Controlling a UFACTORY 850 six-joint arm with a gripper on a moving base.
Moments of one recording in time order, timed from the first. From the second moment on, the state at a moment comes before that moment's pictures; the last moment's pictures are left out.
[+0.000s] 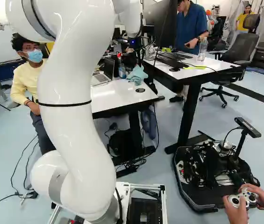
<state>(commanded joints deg) -10.8 -22.9 -95.2 6.4 -47.1 0.0</state>
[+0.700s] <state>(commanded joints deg) -10.8 -22.9 -95.2 6.4 -47.1 0.0</state>
